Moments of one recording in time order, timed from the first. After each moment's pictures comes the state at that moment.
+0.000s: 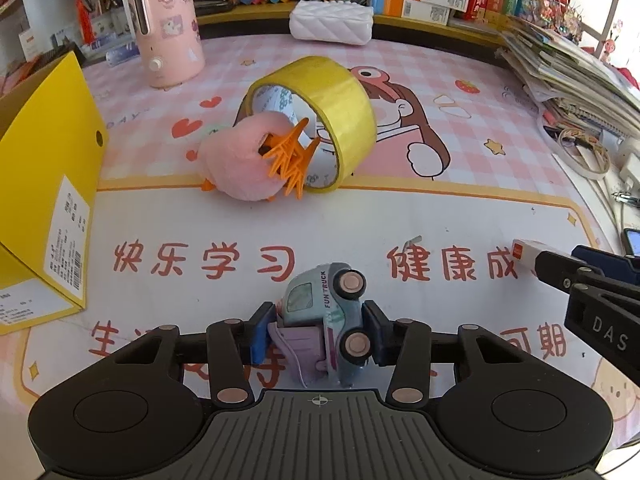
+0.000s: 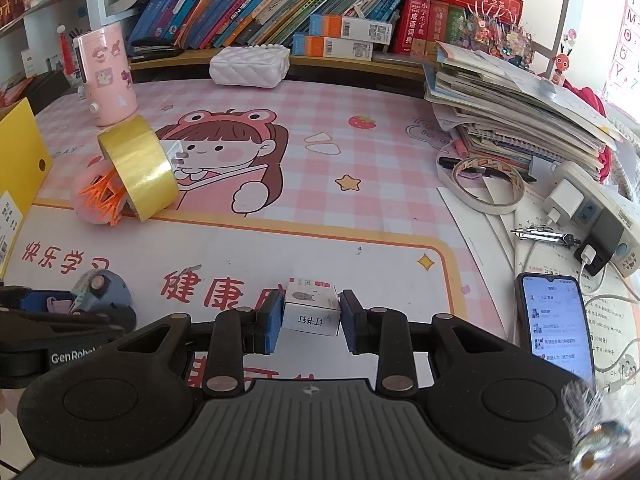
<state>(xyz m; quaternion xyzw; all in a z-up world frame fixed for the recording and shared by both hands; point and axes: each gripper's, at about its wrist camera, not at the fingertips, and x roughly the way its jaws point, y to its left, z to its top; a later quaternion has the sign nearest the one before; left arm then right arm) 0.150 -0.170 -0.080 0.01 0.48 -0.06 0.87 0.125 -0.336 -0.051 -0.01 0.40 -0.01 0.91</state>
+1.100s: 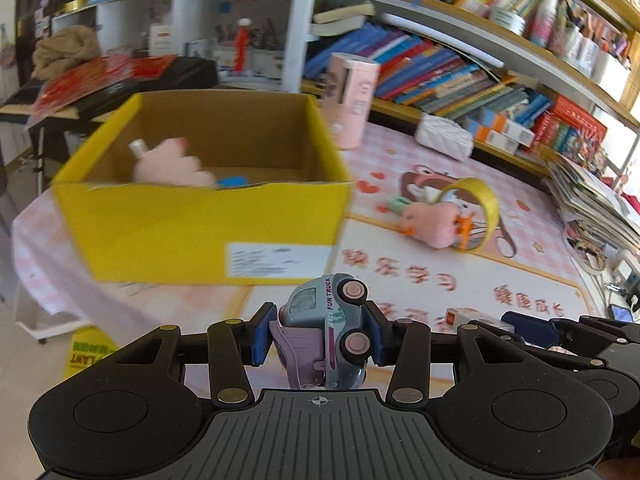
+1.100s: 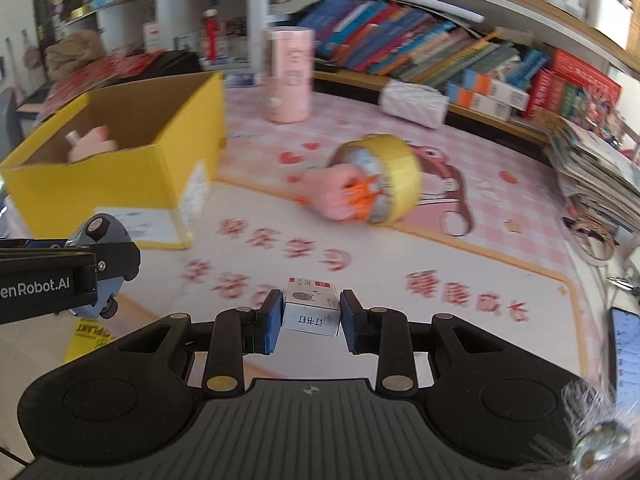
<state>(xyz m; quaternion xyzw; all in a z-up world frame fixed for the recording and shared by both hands) 0.030 0.018 -0.013 -0.09 0.37 0.01 0.92 0.049 -0.154 -0.015 -0.06 0.37 0.12 0.92</state>
